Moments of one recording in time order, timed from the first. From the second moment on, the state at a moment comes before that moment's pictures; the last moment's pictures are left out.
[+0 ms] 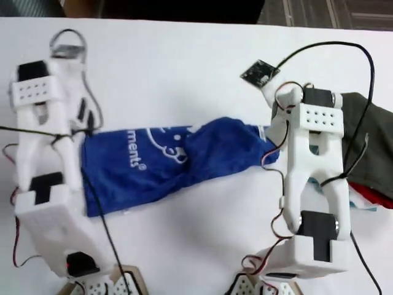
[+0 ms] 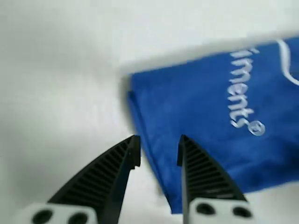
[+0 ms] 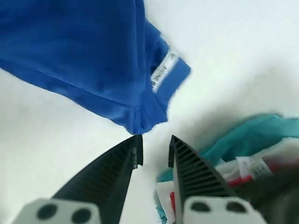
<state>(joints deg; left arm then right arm) -19.0 22.1 -21.5 98.0 -14.6 1.6 1.5 6.1 79.5 52.5</state>
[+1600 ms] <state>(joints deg) -9.3 28.7 -2.5 84.2 -16.9 -2.8 -2.6 24.0 63.6 53.1</state>
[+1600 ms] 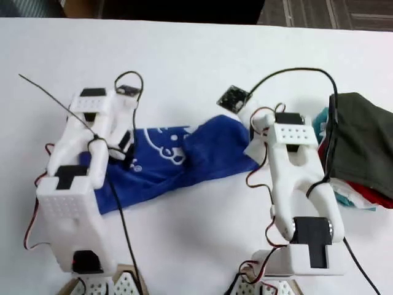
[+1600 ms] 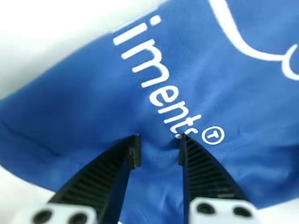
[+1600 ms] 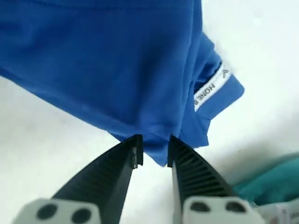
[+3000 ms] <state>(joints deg) -26.2 14.4 14.3 78.5 -2.9 -3.3 16.7 20.6 39.7 26.0</state>
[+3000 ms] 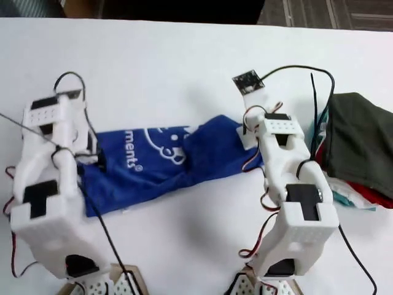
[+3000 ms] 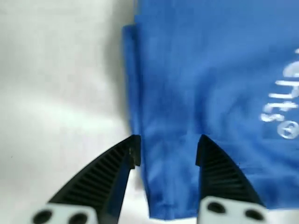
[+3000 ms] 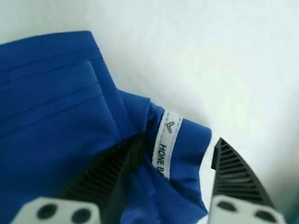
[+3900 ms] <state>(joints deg) -28.3 37.0 -4.3 88.0 -7.2 -3.5 16.8 20.6 39.5 26.0</state>
